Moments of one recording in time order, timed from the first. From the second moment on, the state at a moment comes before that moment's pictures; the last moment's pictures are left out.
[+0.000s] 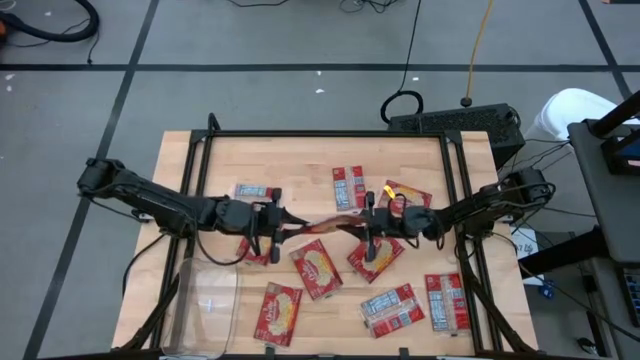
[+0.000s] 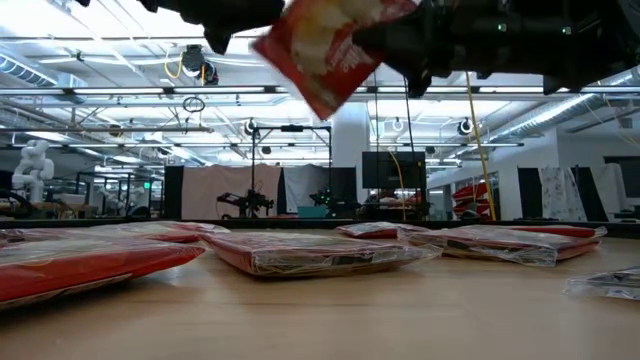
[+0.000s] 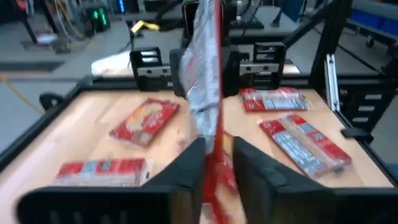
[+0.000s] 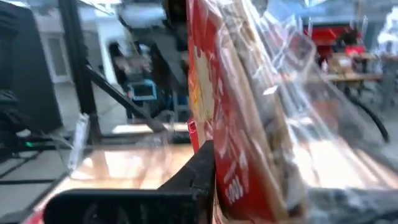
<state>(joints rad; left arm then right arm) -0.25 1.24 0.75 0.25 -0.25 -0.04 0.17 1.52 0.46 1.14 0.21 0.07</state>
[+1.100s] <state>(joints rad) -0.07 1.70 1.43 -0.45 -0.15 0.05 0.11 1.52 0.62 0.39 0.34 0.12</state>
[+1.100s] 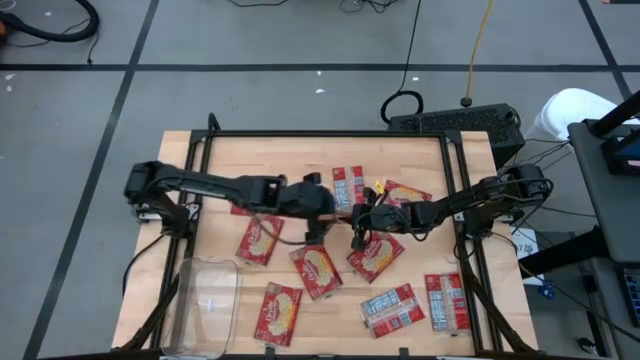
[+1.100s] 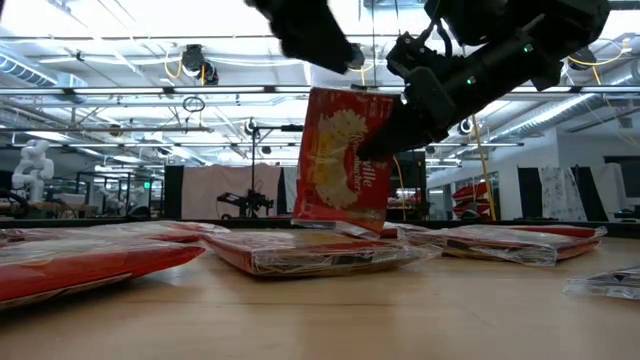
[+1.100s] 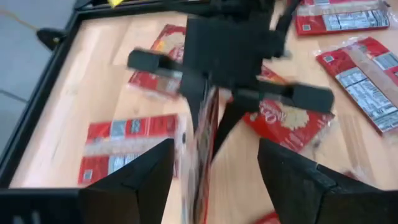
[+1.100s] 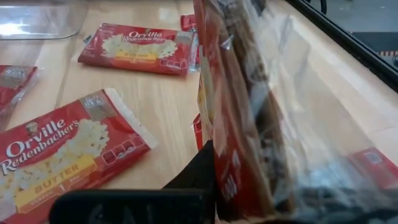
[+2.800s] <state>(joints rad) -0.60 1.18 1.47 -1.06 -0.14 -0.58 0.34 1.49 0.61 0.40 0.42 0.16</state>
